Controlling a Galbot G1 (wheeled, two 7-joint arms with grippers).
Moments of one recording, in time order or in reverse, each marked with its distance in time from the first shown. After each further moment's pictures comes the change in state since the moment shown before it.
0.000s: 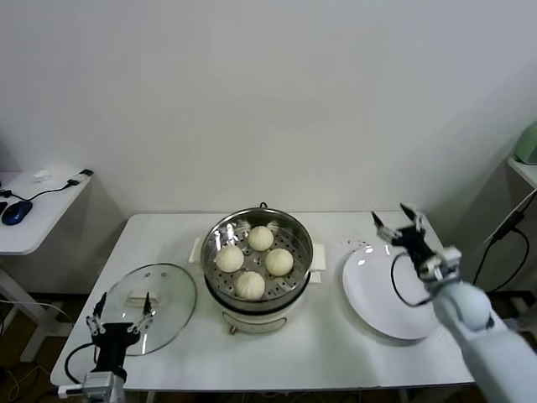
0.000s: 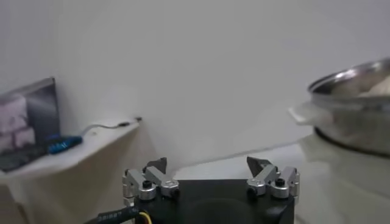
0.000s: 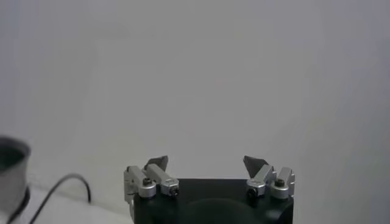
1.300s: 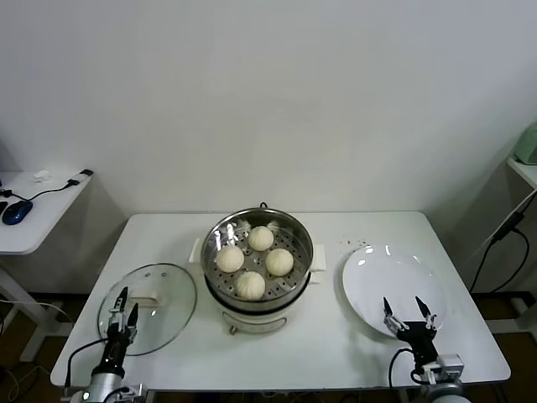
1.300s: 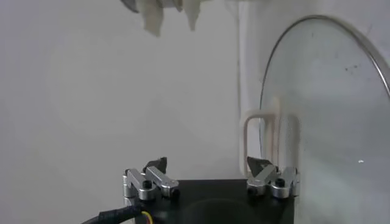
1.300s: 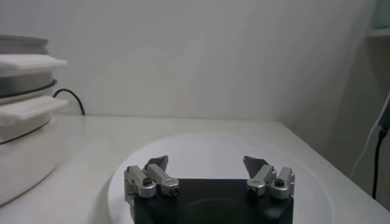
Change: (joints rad) left arm -0.216 0.133 0.054 0.516 1.198 0.013 -0.274; right arm -0.437 0.248 0.191 0.181 -0.194 -0.019 0.128
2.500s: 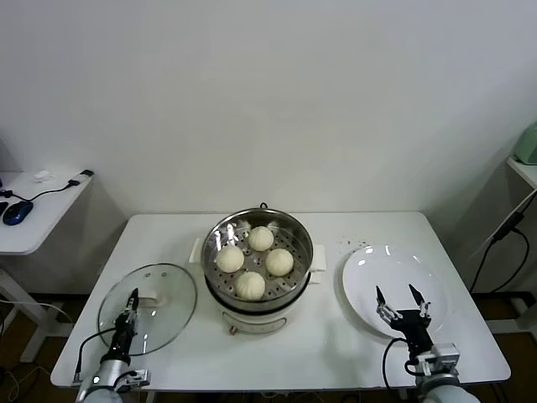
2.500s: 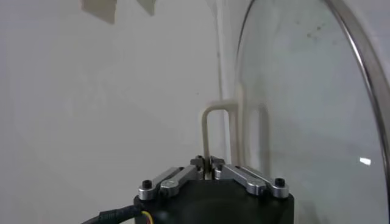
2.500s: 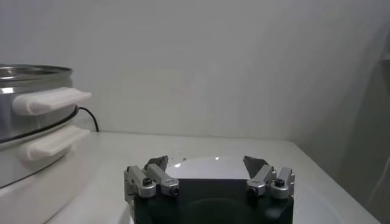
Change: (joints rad) left arm -0.160 -0.014 0.023 0.235 0.056 -0.034 -0.044; right arm 0.002 0.008 -0.001 0.109 -0.025 -0.077 0.008
